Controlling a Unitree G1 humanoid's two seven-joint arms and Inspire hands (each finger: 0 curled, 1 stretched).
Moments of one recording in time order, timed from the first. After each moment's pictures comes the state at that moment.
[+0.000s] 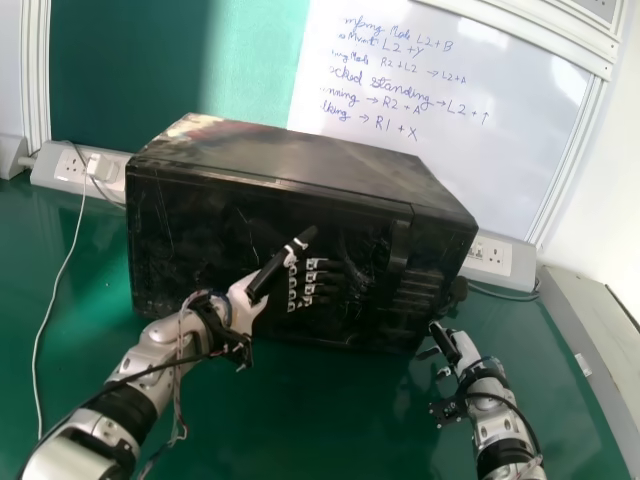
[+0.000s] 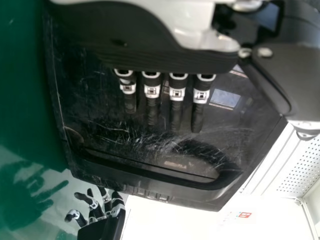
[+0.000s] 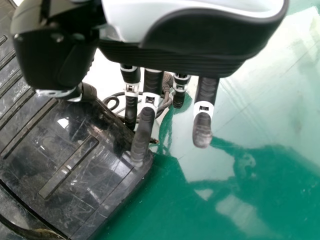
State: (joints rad) left arm -1.08 0.07 0.12 1.03 -0.19 -0.05 -0.52; right arm -1.08 -0.52 0.05 1.34 -0.29 -0.04 0.12
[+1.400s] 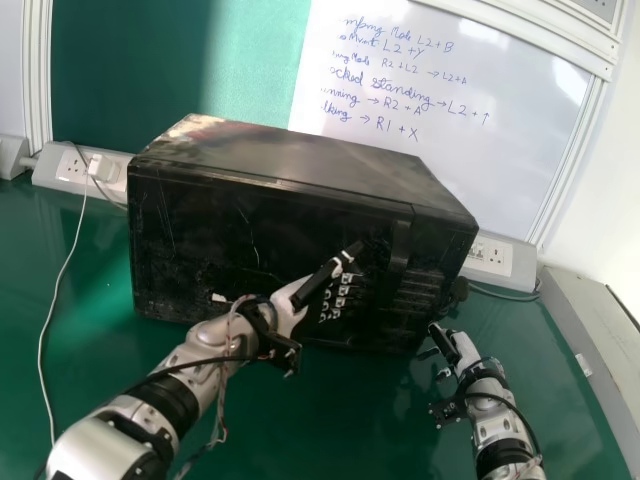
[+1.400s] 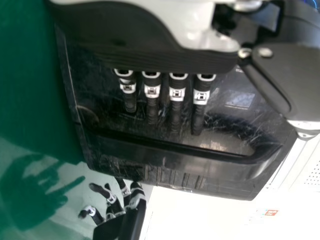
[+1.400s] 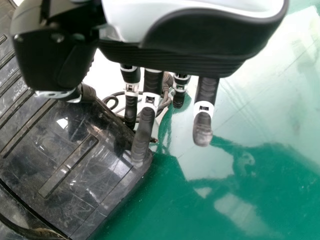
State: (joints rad) left arm -1.23 -0.04 0.14 1.25 -0.09 -0.10 -0.40; right arm -1.08 -0.52 0.04 1.34 -0.28 -0.04 0.12
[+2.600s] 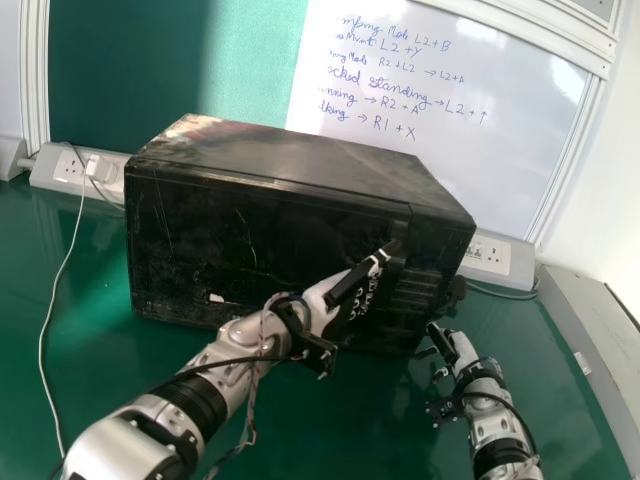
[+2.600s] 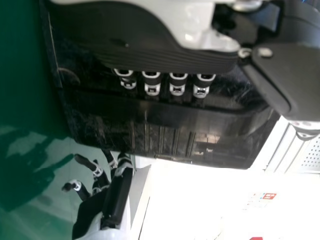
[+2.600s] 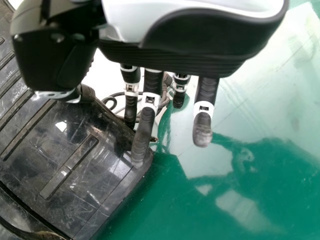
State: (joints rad) left arm -1.29 -0.11 0.13 1.27 -0.05 -0.12 -0.37; right arm -1.09 -0.50 0.03 1.34 -0.28 -0.03 0.12
